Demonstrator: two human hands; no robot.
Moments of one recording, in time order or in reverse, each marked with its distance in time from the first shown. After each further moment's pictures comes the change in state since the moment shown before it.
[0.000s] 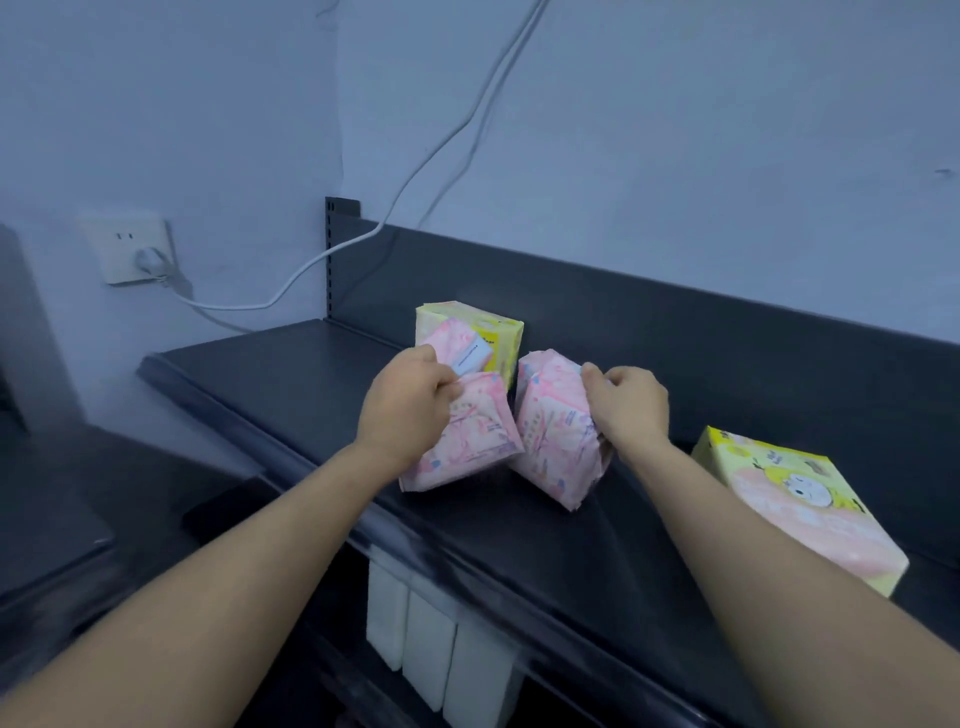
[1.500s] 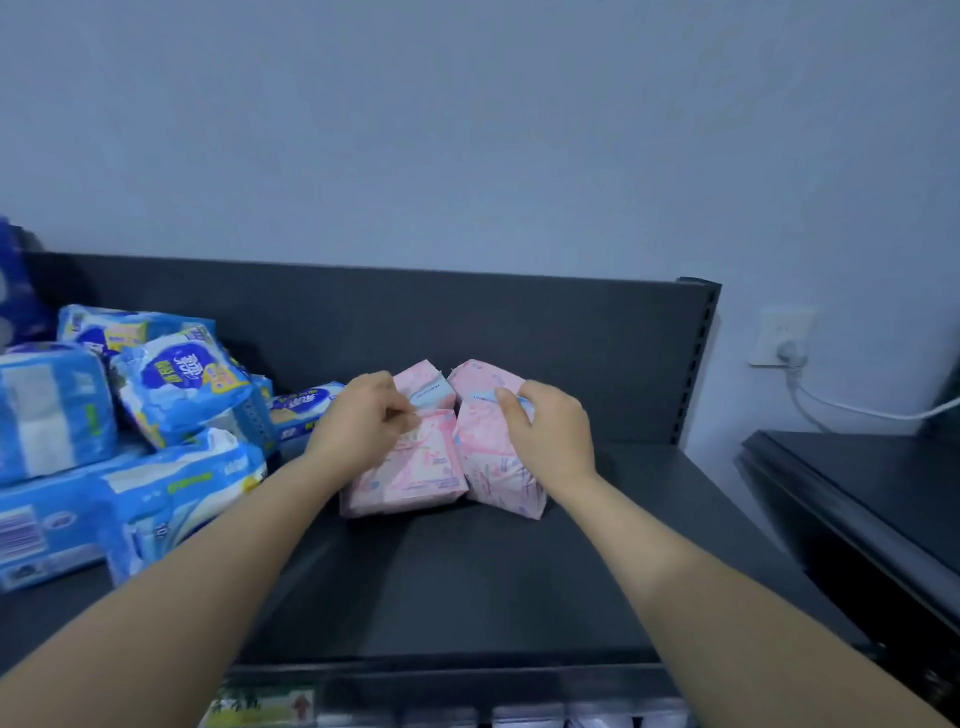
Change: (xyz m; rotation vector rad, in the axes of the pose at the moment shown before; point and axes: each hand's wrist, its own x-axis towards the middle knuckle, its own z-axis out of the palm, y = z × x) left_hand -0.281 -0.267 -0.514 0.650 0.266 -0.640; right_hand -0.414 -0.423 0.291 0.524 -0.645 -0.954
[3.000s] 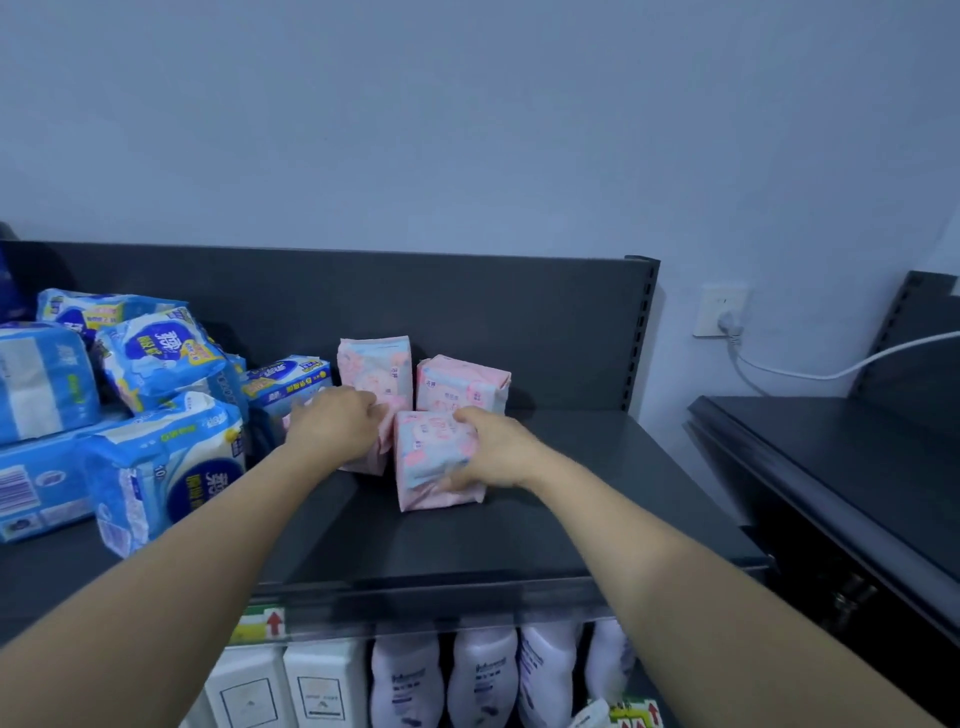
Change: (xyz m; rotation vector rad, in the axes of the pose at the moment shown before) left_hand -0.030 0.033 0.004 0.375 -0.284 -0.272; right_hand -0.048 -0.013 -0.046 -0.032 -0.734 0.204
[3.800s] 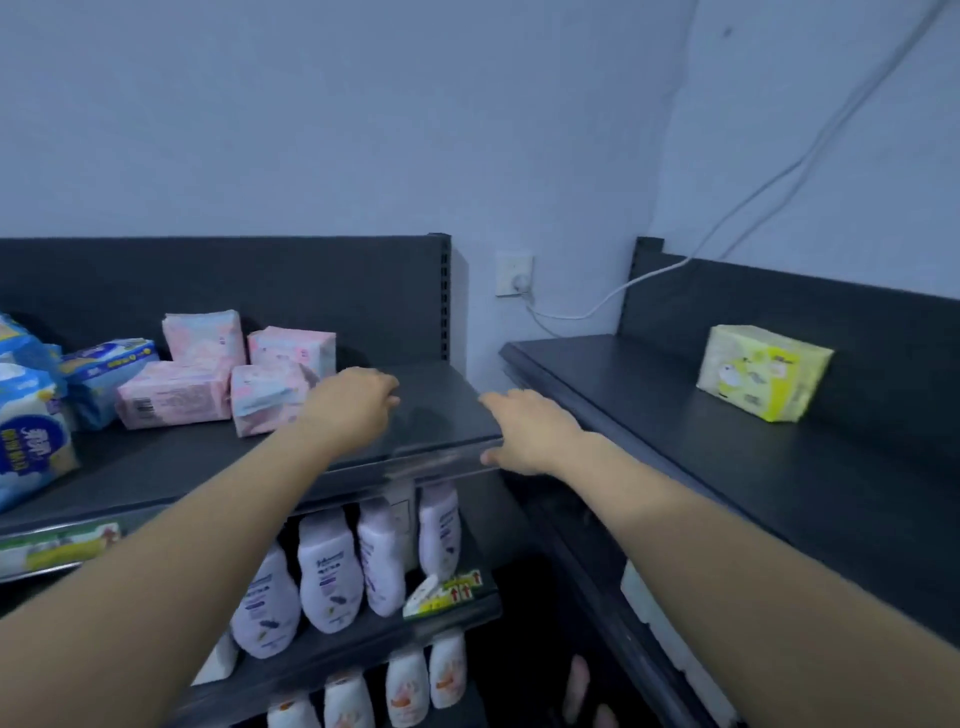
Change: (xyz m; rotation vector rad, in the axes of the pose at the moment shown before) left_hand -0.143 0.192 -0.014 0.014 0.007 0.504; right_hand -0.239 0.109 -0.077 -0.591 0.203 0.137
